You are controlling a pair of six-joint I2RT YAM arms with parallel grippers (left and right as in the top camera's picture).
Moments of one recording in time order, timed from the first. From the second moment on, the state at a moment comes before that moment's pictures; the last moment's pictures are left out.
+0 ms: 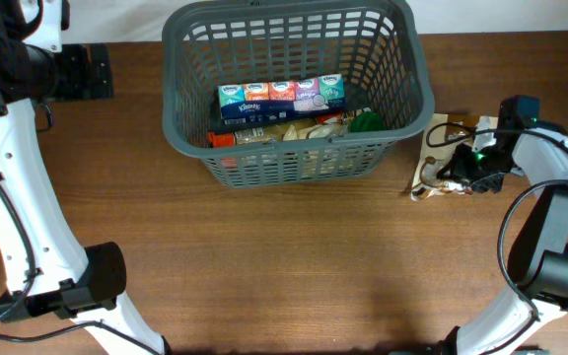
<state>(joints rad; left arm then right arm) 0.18 1.97 2.70 -1.69 0.03 0.11 -0.32 1.96 1.35 -0.87 -0.26 0.06</state>
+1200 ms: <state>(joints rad) 0.18 1.97 2.70 -1.69 0.03 0.11 0.17 1.59 1.98 -1.07 -0.51 -0.34</state>
